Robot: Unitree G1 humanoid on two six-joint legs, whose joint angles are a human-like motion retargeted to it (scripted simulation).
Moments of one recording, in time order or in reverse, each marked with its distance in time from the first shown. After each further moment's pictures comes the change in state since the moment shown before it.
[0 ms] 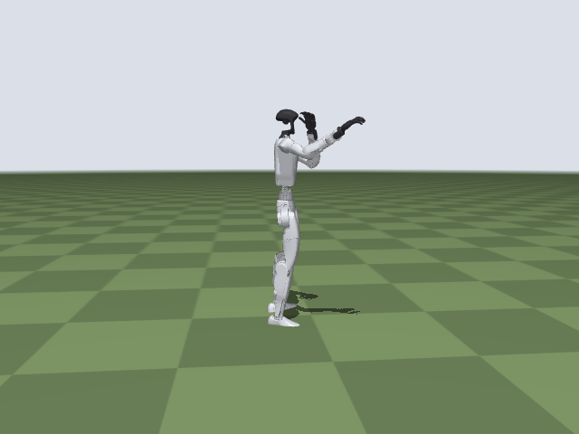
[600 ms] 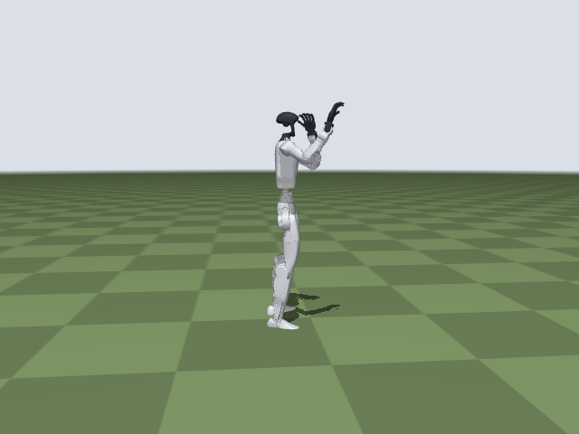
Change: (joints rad) left arm -0.010 0.066 0.070 -0.030 0.118 -0.131 0.067; right arm 0.101 -0.035 -0.172 -0.483 -0.417 -0.184 -0.130; waist 0.021 0.012 -0.008; left_leg 0.005 -0.005 -0.007 -0.007 -0.005 -0.009; right_leg 0.005 -0.003 -0.006 0.001 -0.010 0.005
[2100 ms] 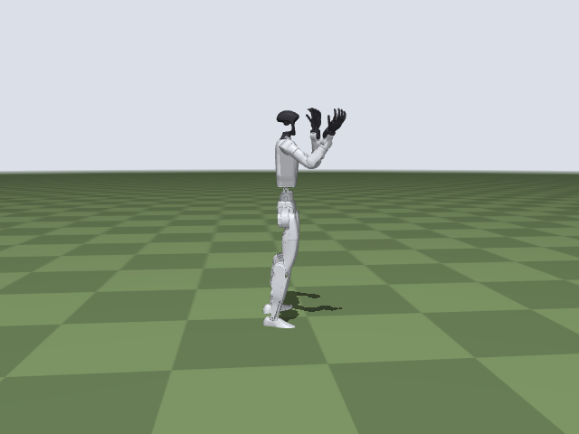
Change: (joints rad) left arm -0.007 0.046 0.017 0.002 -0.397 0.057 0.208; right arm 0.002 0.400 -0.001 -0.069 1.977 -0.649 -0.376; waist 0.006 0.008 -0.012; left_leg 0.026 0.007 0.028 0.017 -0.028 0.014; right_leg 0.017 0.003 0.018 0.004 -0.008 -0.020
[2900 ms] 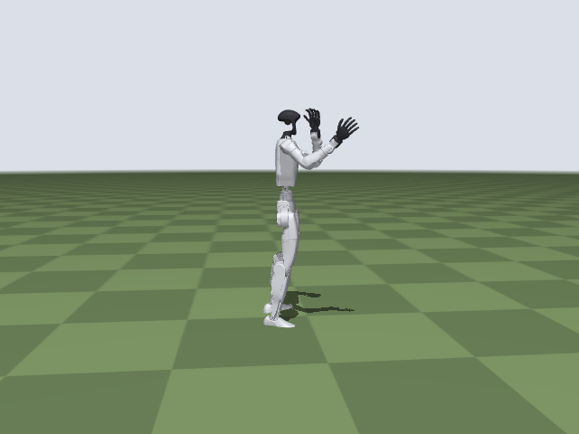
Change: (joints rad) left arm -0.029 0.053 -0.005 -0.029 0.204 0.042 -0.036; right arm 0.095 -0.124 0.067 0.218 -0.589 0.432 0.008; waist -0.004 -0.001 0.022; left_leg -0.001 -0.004 0.012 -0.007 0.002 -0.001; right_leg -0.014 -0.001 0.012 0.006 0.005 0.018
